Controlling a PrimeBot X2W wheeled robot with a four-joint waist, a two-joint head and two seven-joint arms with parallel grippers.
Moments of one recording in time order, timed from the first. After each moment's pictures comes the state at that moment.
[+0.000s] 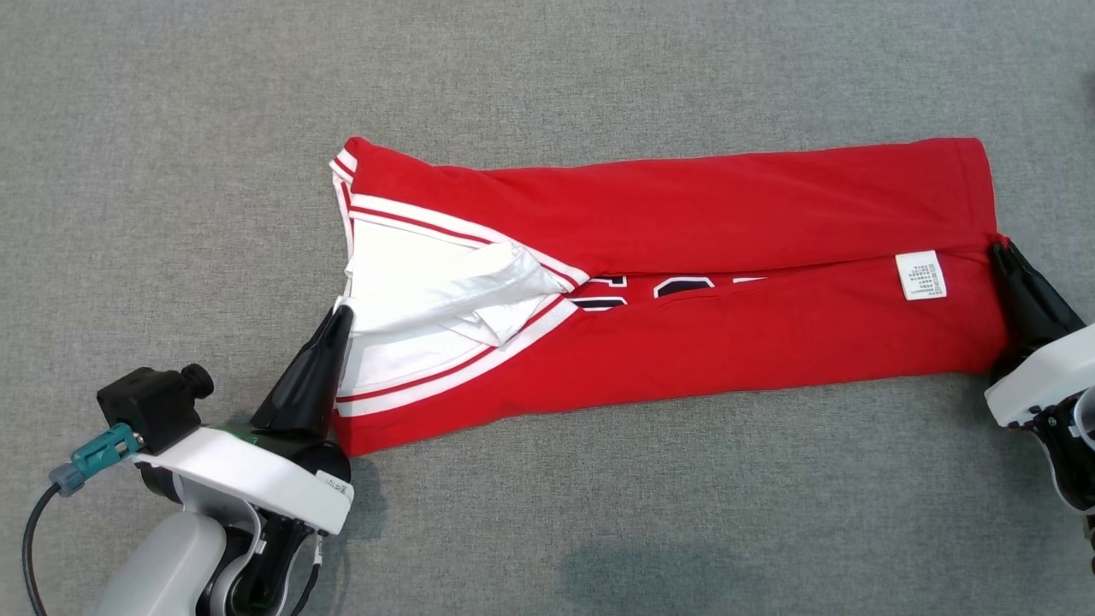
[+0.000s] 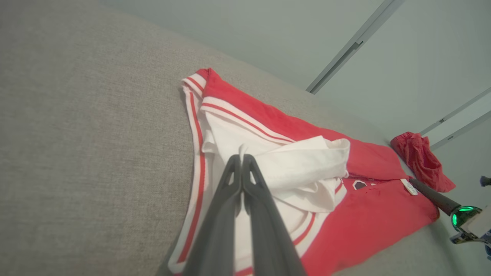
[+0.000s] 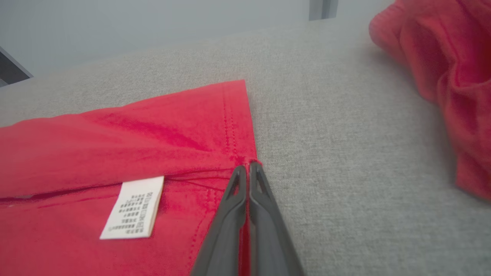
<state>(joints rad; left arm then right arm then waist) -0.27 0.43 -0.50 0.05 -0.99 0.02 -0.19 -0.51 -0.47 0.34 0.57 0.75 0.13 -0.15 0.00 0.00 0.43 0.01</state>
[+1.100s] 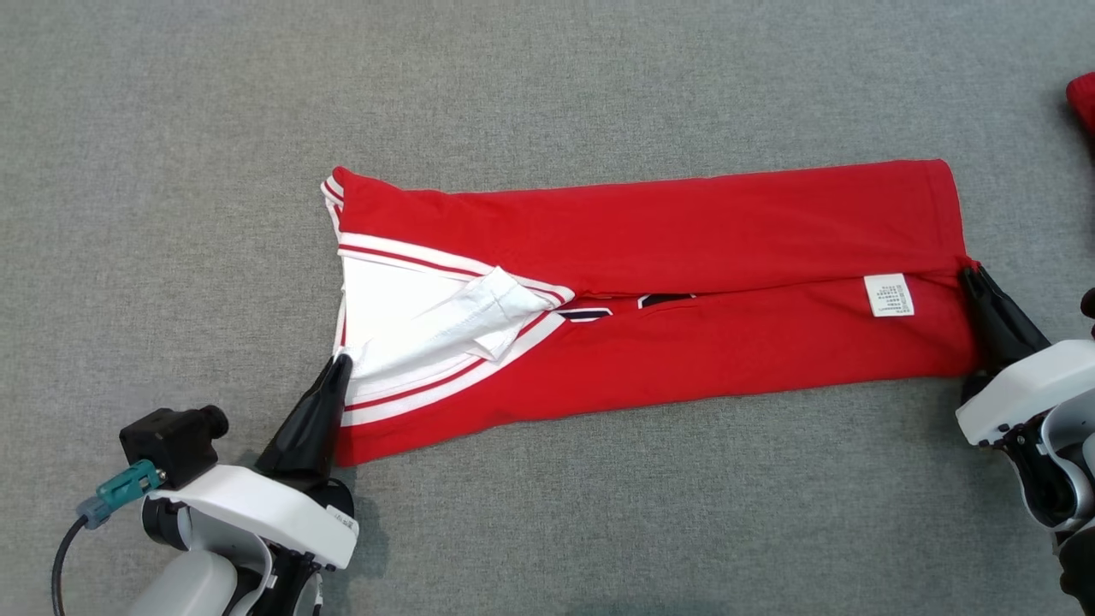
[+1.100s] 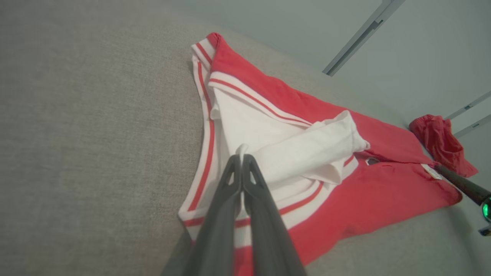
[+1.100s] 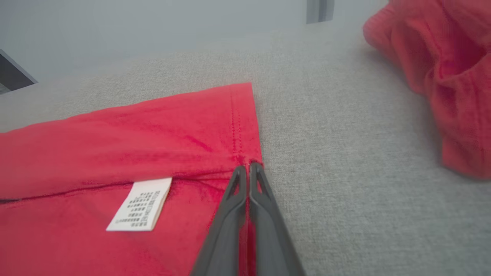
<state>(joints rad) -0.21 0.42 -0.51 0.09 -0.96 0.08 -0.18 -0.48 -0.40 0.29 0.58 0.68 0.13 -0.13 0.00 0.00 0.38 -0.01</state>
